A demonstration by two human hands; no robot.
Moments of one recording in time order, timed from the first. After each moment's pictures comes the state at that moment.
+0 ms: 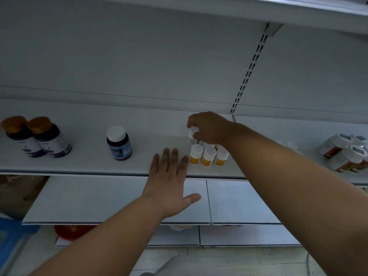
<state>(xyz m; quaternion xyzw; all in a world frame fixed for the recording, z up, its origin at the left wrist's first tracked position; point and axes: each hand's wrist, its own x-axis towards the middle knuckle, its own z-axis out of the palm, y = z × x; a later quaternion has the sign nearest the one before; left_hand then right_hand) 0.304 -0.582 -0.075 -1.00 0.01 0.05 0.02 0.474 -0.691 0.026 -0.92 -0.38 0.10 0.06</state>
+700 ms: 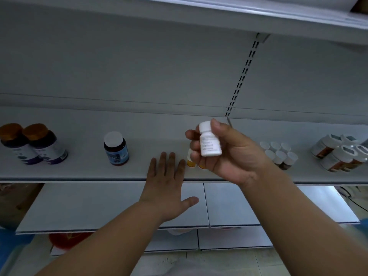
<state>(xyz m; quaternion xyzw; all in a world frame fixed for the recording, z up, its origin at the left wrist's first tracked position) 0.303 -0.582 -0.079 -1.00 0.01 0.04 0.01 0.360 -0.732 0.071 -0.41 -0.12 0.40 0.81</state>
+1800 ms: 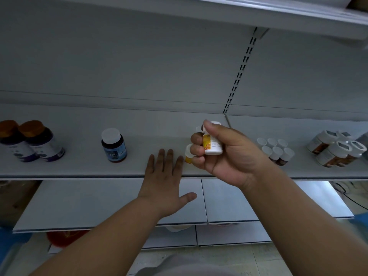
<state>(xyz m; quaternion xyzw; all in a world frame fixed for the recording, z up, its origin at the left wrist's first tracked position) 0.304 -0.581 -0.082 -1.00 0.01 0.03 0.01 0.350 -0.732 0.072 -0.45 -0.09 0.38 0.80</state>
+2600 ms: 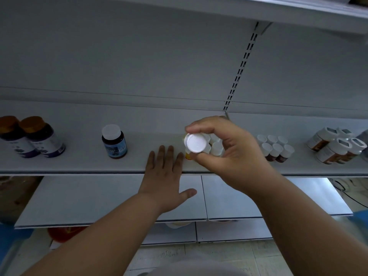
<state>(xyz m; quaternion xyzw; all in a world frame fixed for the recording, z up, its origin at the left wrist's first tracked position) 0.302 -0.582 -0.081 -1.00 0.02 0.01 0.00 0.333 -0.747 0.069 -0.79 -0.41 -0.06 0.45</state>
